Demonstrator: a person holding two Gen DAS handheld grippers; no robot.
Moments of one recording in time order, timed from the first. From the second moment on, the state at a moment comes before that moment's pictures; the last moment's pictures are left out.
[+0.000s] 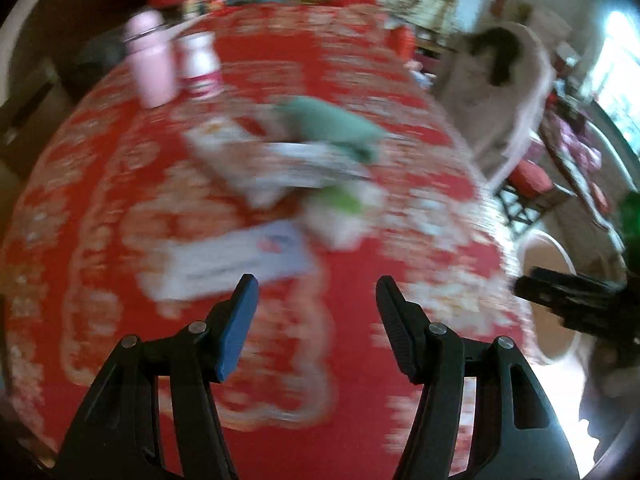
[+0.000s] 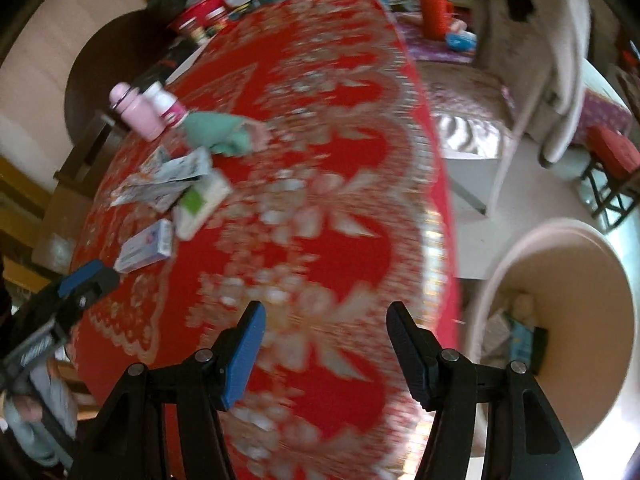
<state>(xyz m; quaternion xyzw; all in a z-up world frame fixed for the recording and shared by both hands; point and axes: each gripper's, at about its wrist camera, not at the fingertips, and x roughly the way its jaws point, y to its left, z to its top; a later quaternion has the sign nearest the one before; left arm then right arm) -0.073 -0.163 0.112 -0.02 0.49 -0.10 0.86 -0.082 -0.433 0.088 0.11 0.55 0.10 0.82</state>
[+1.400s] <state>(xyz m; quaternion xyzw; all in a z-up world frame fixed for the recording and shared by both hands) -0.025 -0.092 0.067 -0.01 0.54 -0.23 0.81 0.032 -0.288 0.049 0.07 0.55 0.05 0.83</state>
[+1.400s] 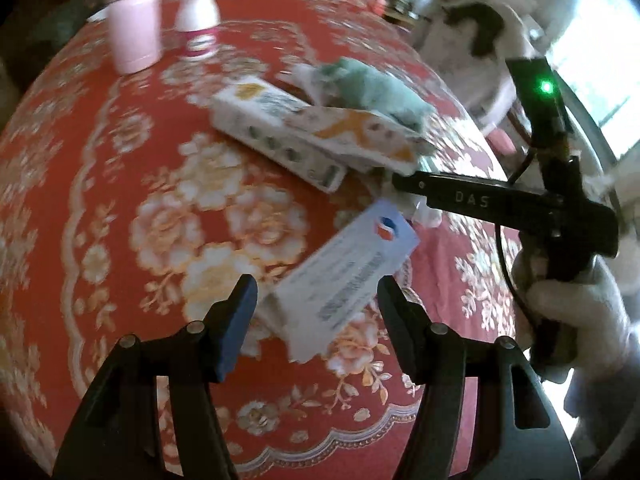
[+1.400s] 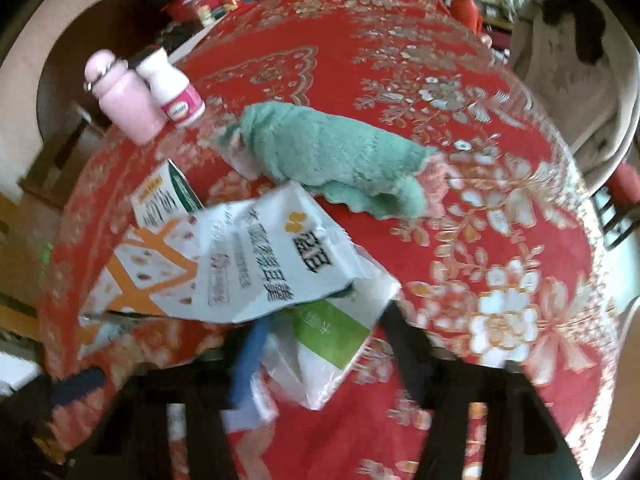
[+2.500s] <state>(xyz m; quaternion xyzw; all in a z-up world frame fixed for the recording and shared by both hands) -0.056 -0.196 0.068 0.02 0.57 -0.26 0.78 -0.089 -0.407 0.080 0.14 0.54 0.06 0.83</state>
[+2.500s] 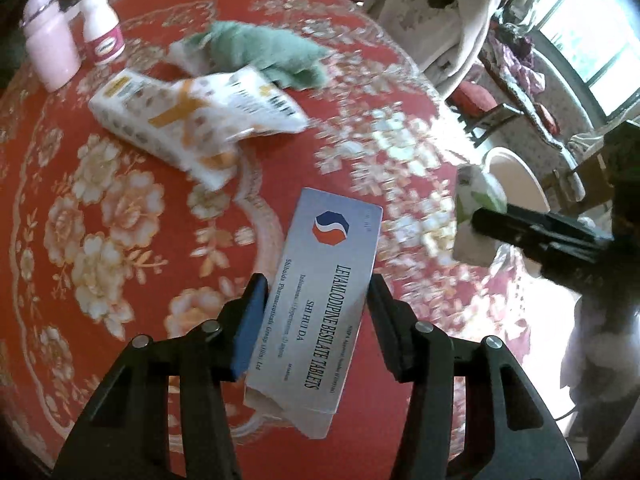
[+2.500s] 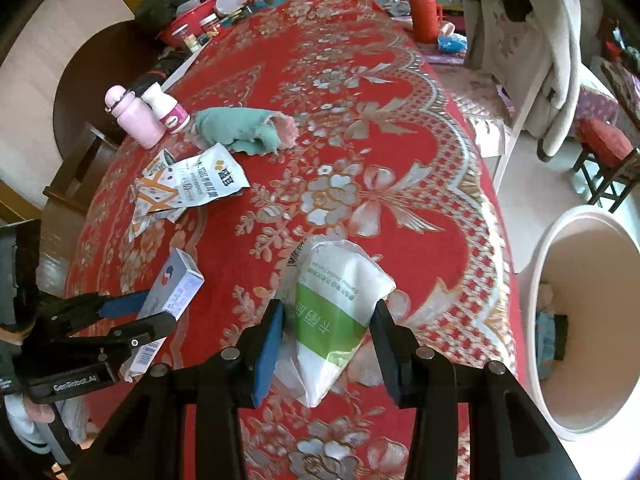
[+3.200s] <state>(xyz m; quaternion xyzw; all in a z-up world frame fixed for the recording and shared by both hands) -0.063 -0.332 0.100 0.05 0.54 -0.33 0.77 -0.145 -0.523 0.097 0.18 0.52 -0.03 0.84</state>
